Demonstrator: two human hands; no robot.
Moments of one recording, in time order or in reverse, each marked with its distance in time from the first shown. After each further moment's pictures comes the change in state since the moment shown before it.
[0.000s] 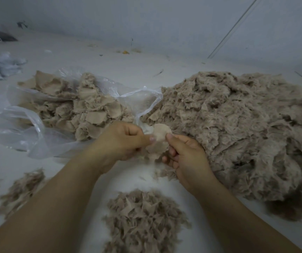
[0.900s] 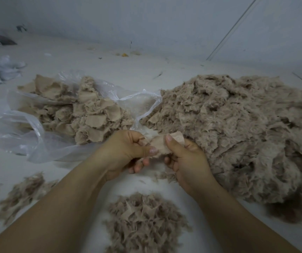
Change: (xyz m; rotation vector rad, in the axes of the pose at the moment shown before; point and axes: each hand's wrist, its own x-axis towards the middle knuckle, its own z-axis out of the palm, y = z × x) left_hand 0.005 -0.007 0.011 -0.205 -0.004 -0.167; right_hand -0.005 -0.001 0.002 0.042 0.048 0.010
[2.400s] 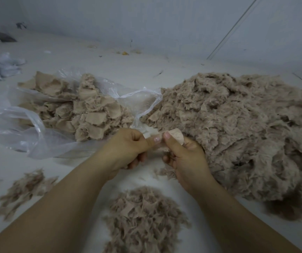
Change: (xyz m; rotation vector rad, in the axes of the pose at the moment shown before) left_hand -0.009 0.009 0.009 0.245 0.127 0.004; right_hand -0.001 0.002 0.000 -0.096 -0.052 -0.091
